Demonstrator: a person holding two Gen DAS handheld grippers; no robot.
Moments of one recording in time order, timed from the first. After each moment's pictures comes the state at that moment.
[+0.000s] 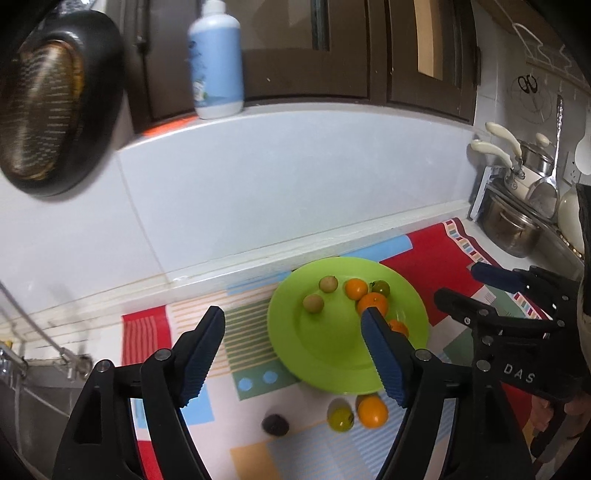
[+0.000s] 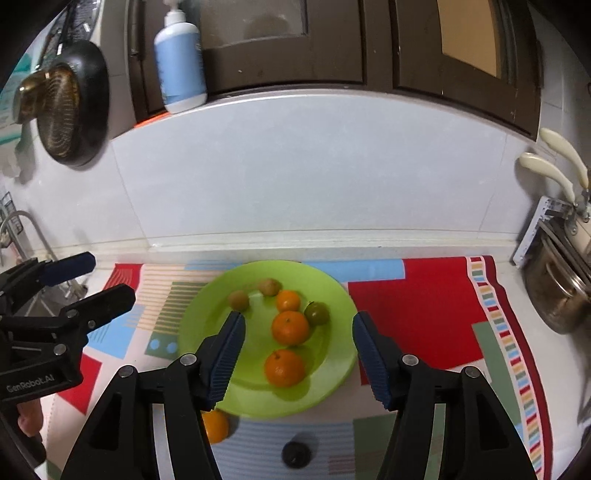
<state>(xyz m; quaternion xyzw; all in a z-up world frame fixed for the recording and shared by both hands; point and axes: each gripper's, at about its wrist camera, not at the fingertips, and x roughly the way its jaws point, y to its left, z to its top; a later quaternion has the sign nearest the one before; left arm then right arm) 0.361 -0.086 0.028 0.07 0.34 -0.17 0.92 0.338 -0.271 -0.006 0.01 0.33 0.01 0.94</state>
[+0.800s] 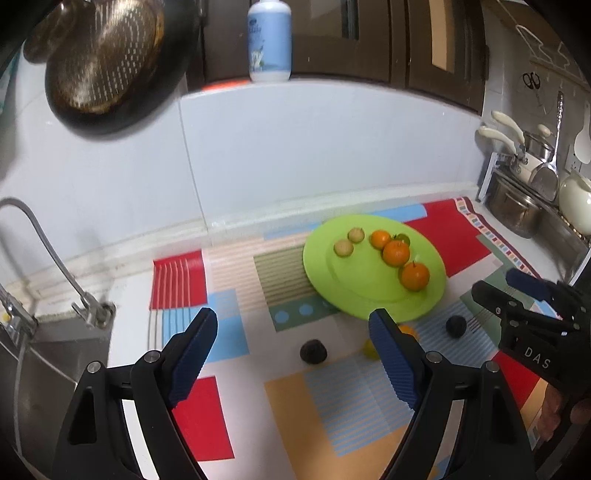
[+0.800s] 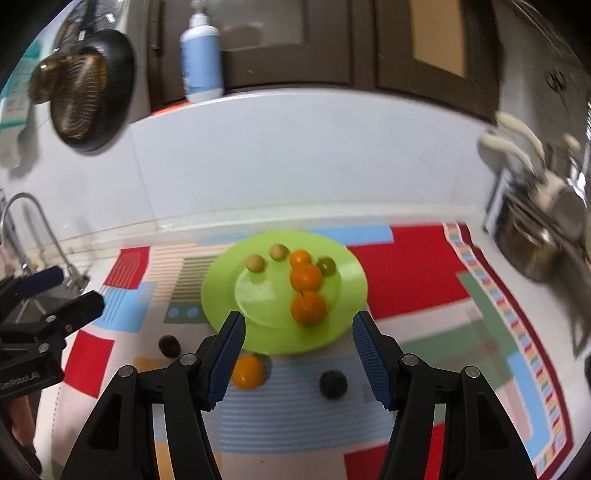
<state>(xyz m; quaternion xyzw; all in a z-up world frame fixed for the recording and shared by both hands) 0.315 -0.030 -0.006 0.06 0.36 -0.15 0.92 0.269 -0.230 -0.030 0.04 0.34 -0.07 0.94</state>
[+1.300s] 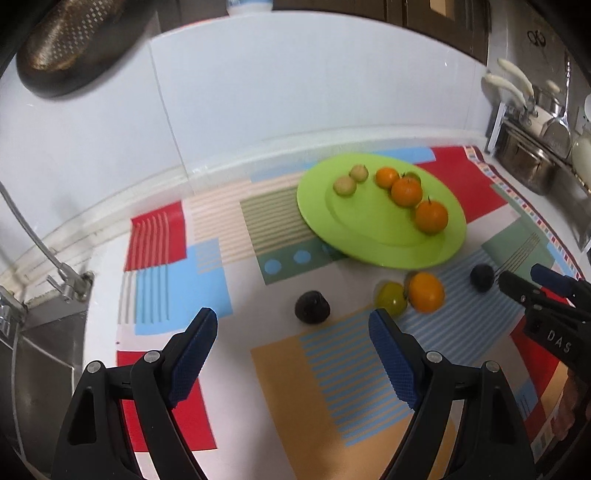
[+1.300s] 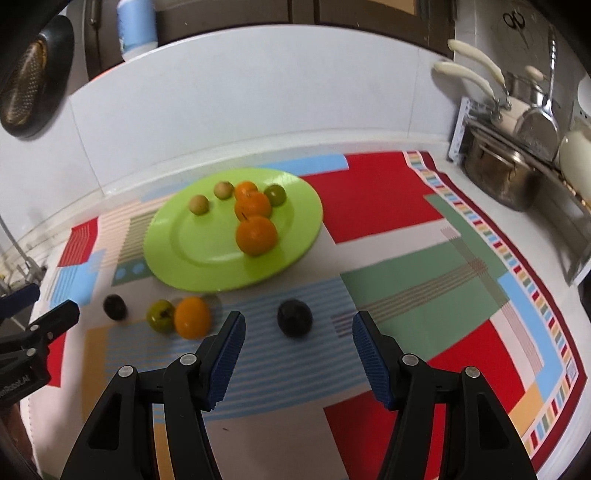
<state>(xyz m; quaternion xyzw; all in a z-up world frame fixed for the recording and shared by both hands) 0.327 -0.047 -0.063 0.10 0.43 -0.15 0.89 0.262 -0.252 -0.084 0.08 0.40 -0.14 0.90</state>
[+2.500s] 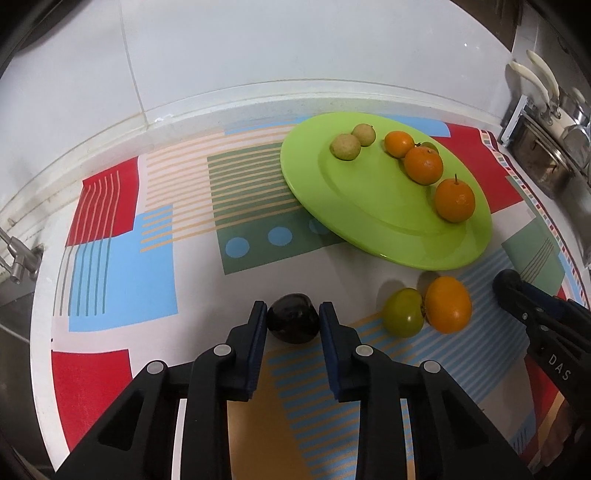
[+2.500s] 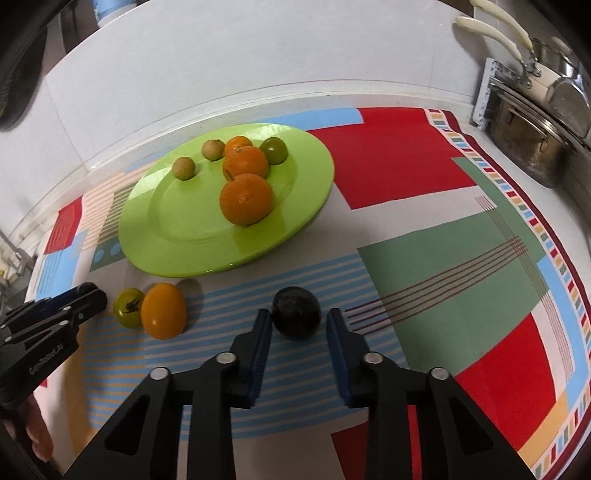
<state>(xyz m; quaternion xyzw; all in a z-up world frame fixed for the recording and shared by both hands) 0.368 -0.068 -0.110 0.06 0.49 -0.15 0.86 0.296 -0.261 -0.116 0.09 0.45 -0.11 0.88</state>
